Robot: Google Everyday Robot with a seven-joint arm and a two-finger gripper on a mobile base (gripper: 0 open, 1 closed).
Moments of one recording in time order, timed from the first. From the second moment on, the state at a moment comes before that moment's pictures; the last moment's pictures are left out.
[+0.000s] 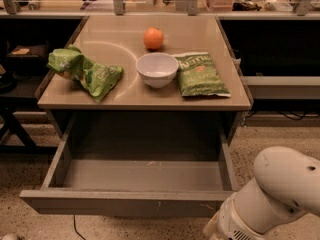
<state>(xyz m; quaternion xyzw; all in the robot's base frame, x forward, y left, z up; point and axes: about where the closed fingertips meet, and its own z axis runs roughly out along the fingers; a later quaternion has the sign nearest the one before) 0.255 -0.111 0.665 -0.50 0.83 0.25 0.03</state>
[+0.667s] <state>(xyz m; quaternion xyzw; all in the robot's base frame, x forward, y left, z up) 0.284 -0.106 0.659 -0.50 0.83 0.25 0.05</state>
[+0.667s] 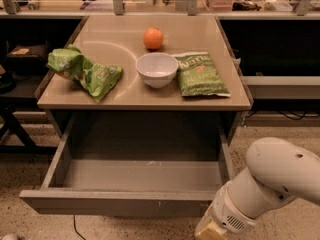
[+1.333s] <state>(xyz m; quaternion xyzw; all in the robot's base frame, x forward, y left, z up) 0.330 -0.099 0.651 -0.51 0.83 0.21 0.07</state>
